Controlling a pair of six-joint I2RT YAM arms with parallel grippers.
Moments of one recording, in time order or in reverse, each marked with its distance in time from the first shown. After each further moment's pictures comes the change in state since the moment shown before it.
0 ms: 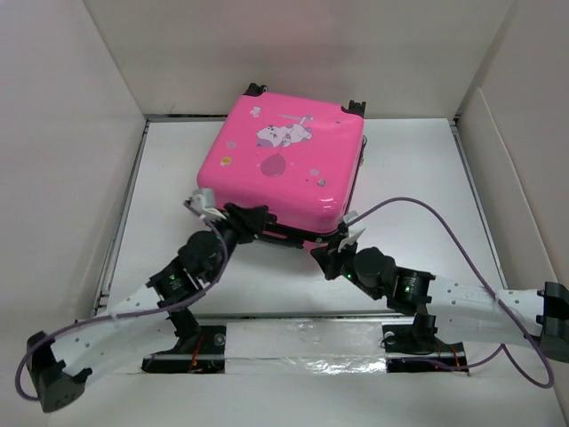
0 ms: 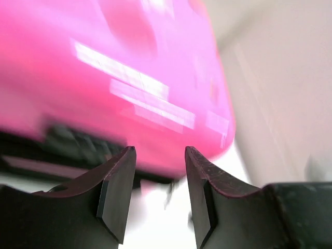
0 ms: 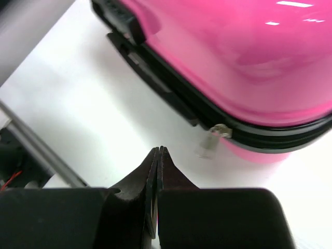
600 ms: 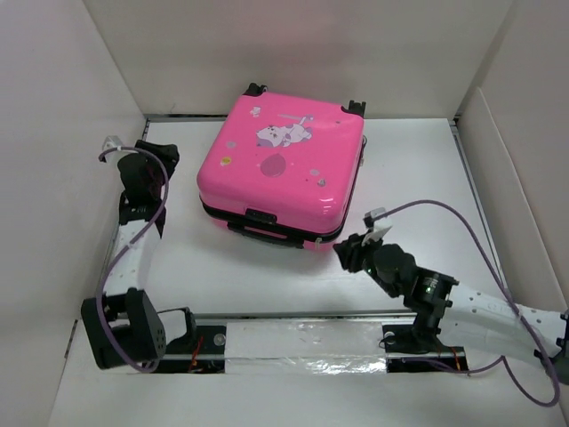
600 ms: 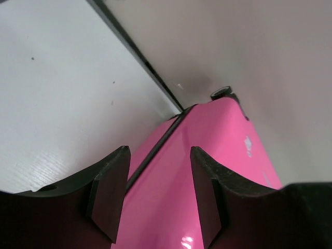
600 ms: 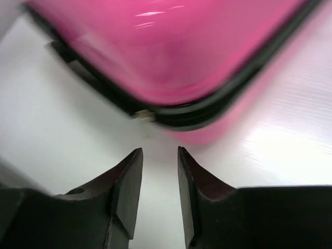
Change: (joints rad) left arm 1.097 0.428 0.326 0.032 0.491 -0.120; right arm -0.067 -0.200 -0.054 -0.177 0.039 0.011
